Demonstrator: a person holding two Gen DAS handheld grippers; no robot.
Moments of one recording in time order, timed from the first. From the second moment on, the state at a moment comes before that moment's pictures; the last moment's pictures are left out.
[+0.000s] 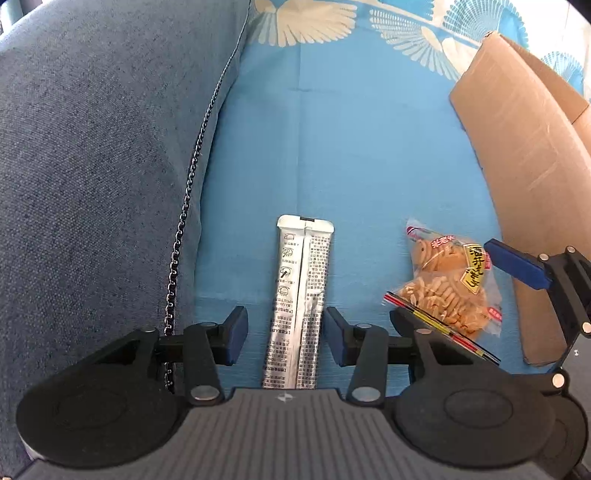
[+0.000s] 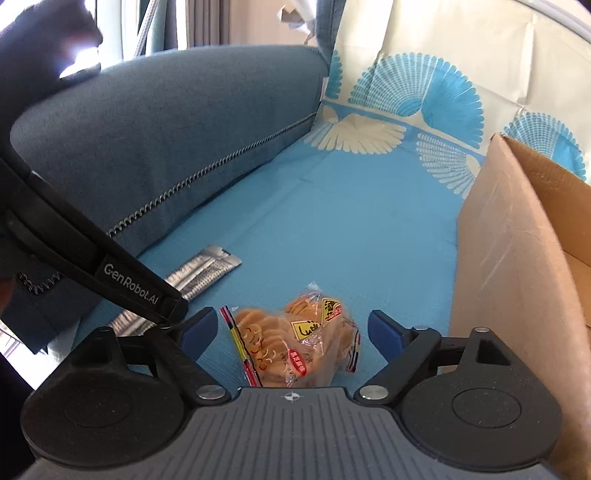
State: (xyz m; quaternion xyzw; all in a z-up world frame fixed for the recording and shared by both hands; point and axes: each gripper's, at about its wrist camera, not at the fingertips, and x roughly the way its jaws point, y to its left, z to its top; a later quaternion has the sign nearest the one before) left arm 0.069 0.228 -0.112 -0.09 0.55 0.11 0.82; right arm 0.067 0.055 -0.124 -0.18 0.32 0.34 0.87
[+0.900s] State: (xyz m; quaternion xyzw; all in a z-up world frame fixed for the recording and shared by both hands) left arm 0.036 0.220 -0.076 -0.09 0.46 0.11 0.88; right arm 0.018 0.037 -0.105 -0.22 0.24 0.35 0.88
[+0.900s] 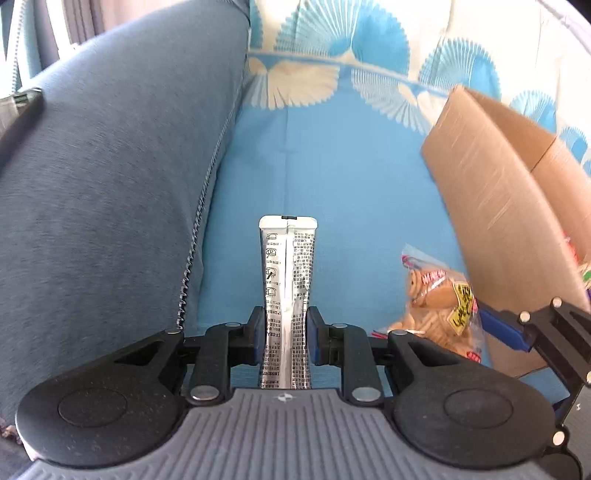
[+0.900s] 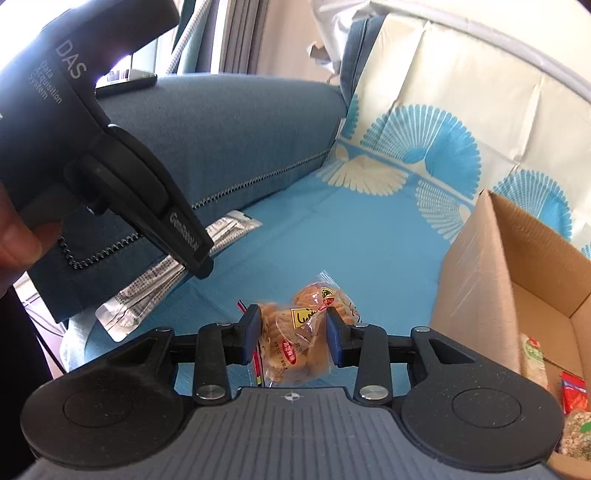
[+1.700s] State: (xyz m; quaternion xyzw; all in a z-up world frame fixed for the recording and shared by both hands) left arm -0.009 0.207 -0.041 -0.13 0.38 0.08 0.91; right arm -0.041 -0.043 -0.033 -0.15 0.11 0.31 0.93
